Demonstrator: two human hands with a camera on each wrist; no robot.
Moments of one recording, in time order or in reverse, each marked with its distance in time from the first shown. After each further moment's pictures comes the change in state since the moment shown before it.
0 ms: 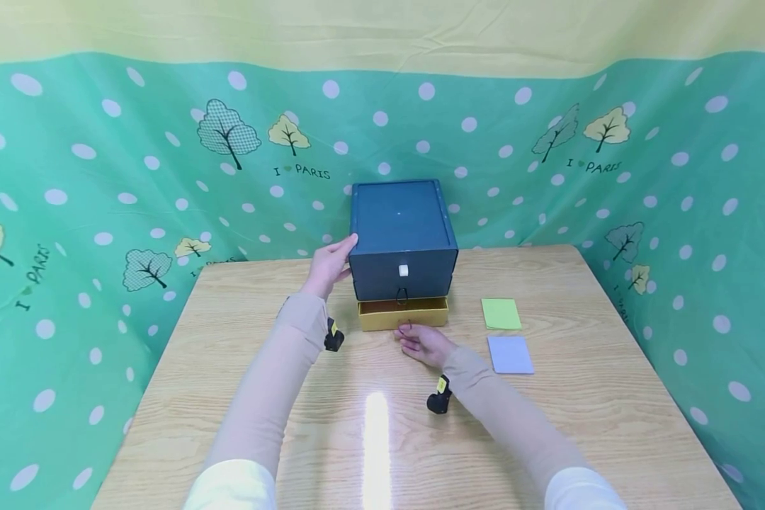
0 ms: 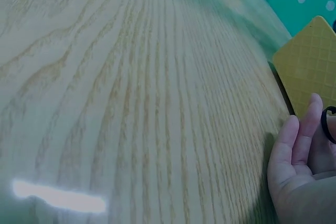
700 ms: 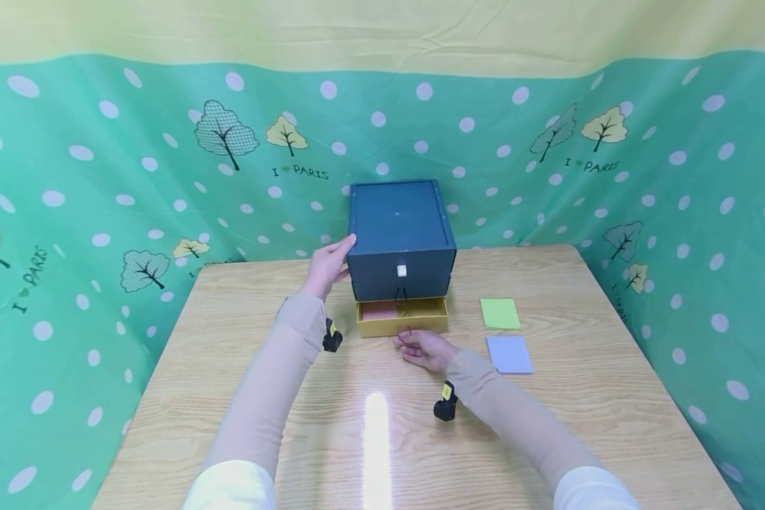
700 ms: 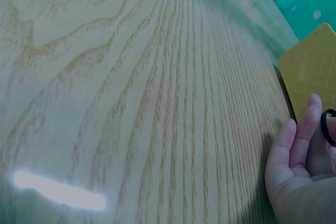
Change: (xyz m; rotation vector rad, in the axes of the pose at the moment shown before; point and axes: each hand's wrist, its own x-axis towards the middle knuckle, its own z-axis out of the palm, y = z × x) left_hand 0.000 0.000 0.001 -0.015 0.000 0.004; right_hand -0.011 0.003 -0.004 -0.067 -0.049 0.020
